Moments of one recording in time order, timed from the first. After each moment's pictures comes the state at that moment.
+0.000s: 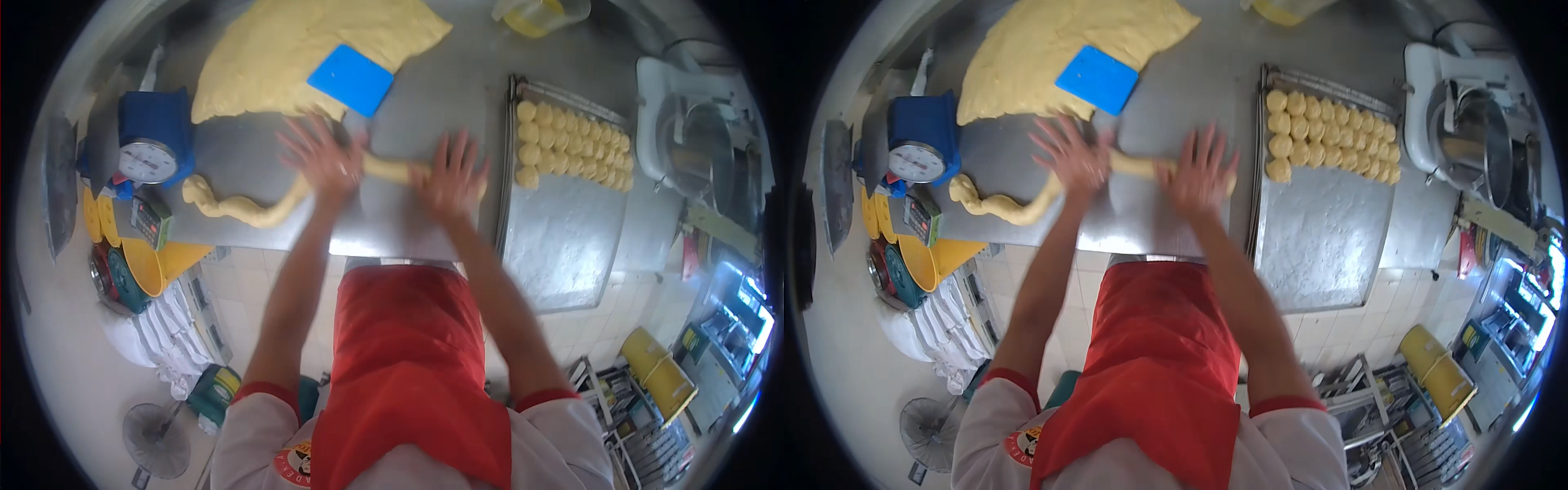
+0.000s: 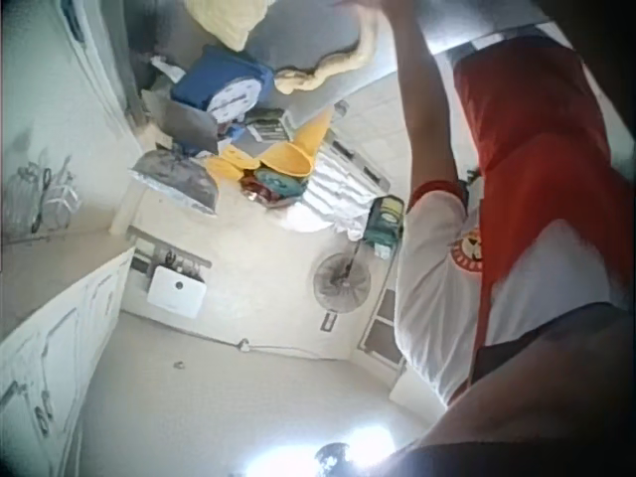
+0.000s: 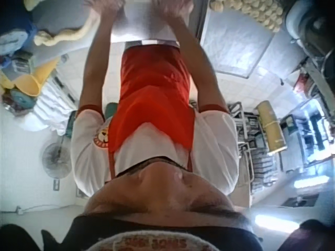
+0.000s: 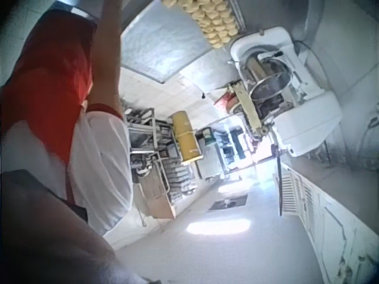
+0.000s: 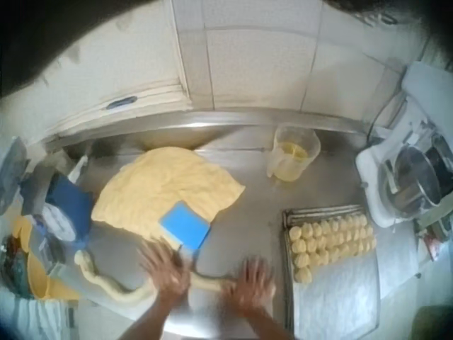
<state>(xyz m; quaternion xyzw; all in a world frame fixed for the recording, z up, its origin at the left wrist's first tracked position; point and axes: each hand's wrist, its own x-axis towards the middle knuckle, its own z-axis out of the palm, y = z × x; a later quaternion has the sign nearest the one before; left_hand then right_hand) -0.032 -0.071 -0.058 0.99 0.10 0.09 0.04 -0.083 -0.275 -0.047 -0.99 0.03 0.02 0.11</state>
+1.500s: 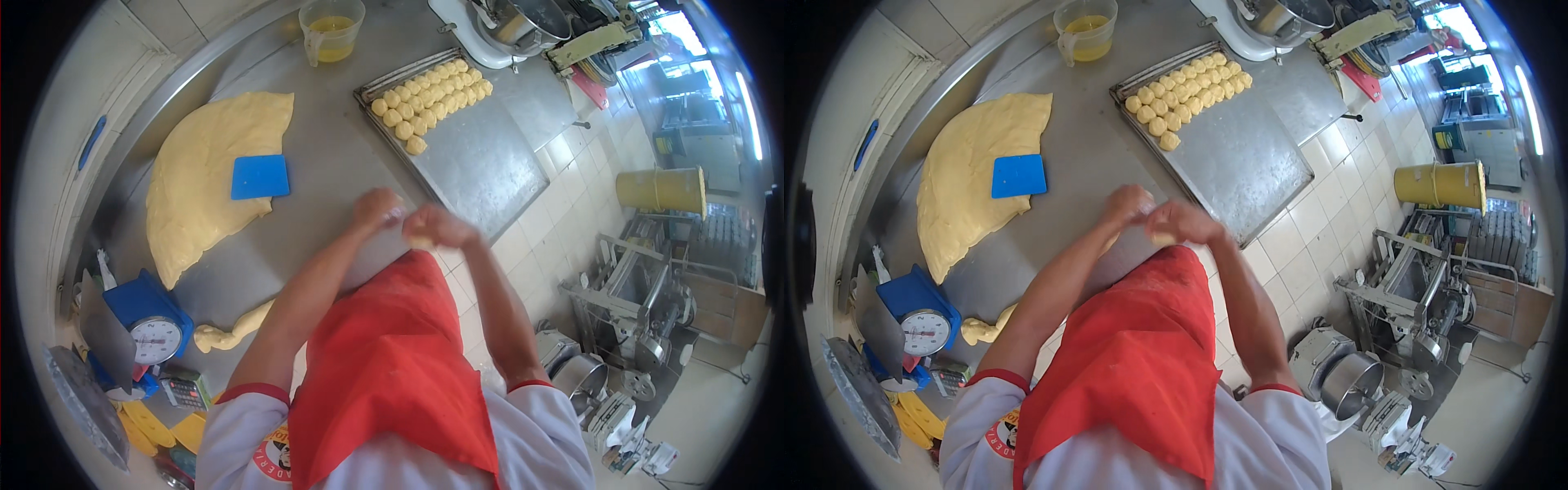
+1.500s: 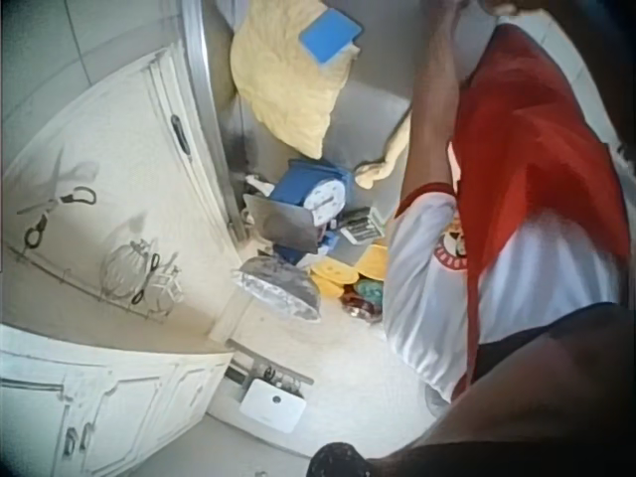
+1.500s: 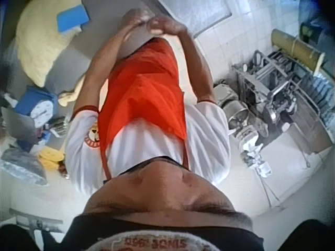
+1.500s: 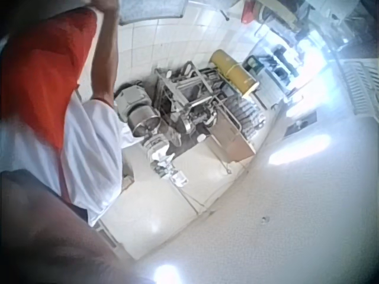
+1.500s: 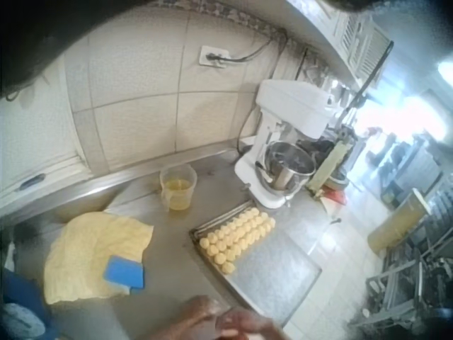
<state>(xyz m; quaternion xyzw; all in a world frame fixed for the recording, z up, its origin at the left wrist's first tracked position) -0.055 -0.217 0.022 0.84 -0.38 -0.34 0.16 -0.189 -0.318 0.080 -0.82 0.24 0.16 0.50</state>
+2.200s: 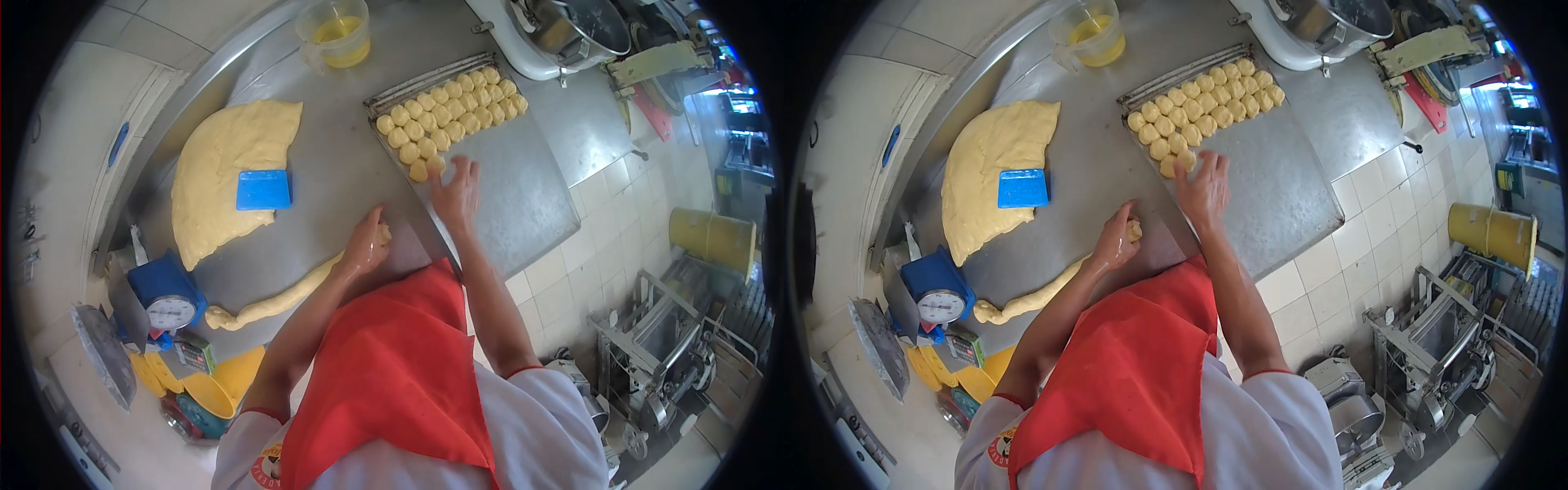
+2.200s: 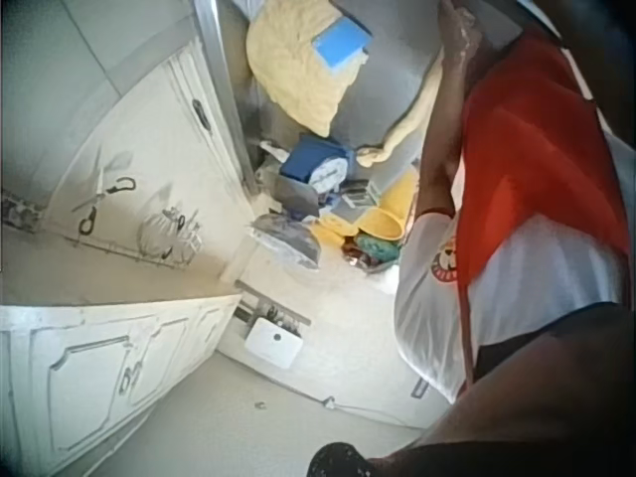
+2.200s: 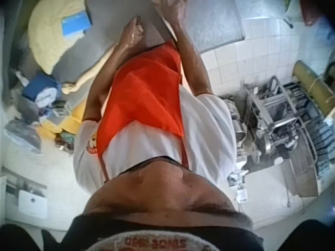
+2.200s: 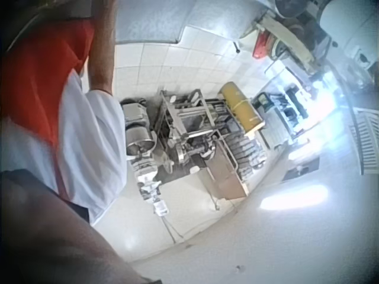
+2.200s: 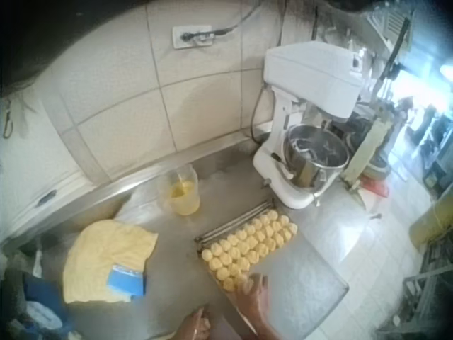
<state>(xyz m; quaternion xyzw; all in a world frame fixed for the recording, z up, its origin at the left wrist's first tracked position) -0.081 -0.207 0.001 0.83 -0.28 -0.34 0.34 -0.131 -0.409 0.012 -0.84 0.40 -0.22 0.30</state>
